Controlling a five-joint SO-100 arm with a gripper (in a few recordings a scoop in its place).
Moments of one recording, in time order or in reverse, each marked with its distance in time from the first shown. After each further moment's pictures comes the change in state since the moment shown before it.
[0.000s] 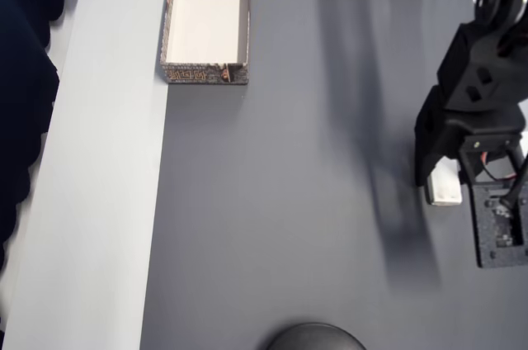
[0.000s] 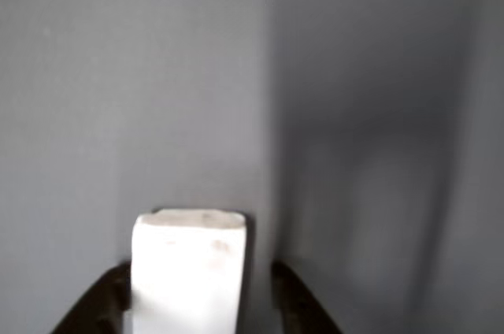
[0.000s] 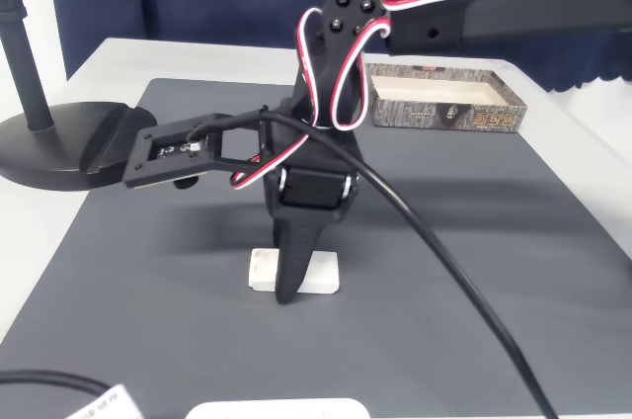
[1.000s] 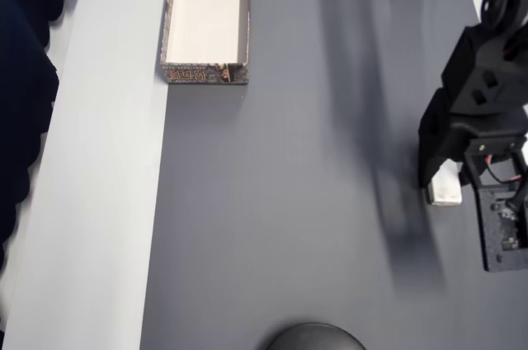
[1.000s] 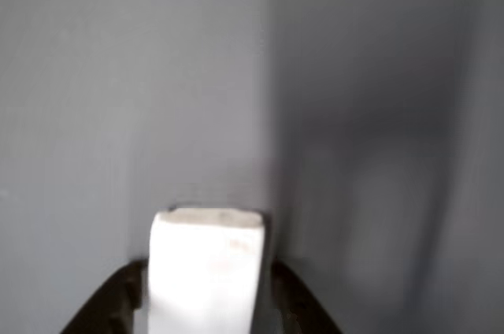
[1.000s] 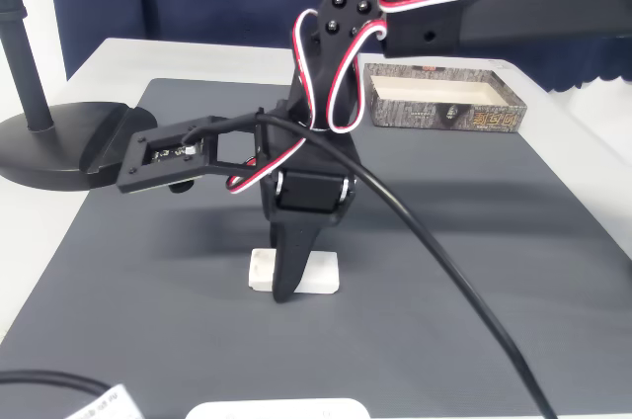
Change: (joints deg) arm -0.9 -1.6 -2.4 2.5 0.3
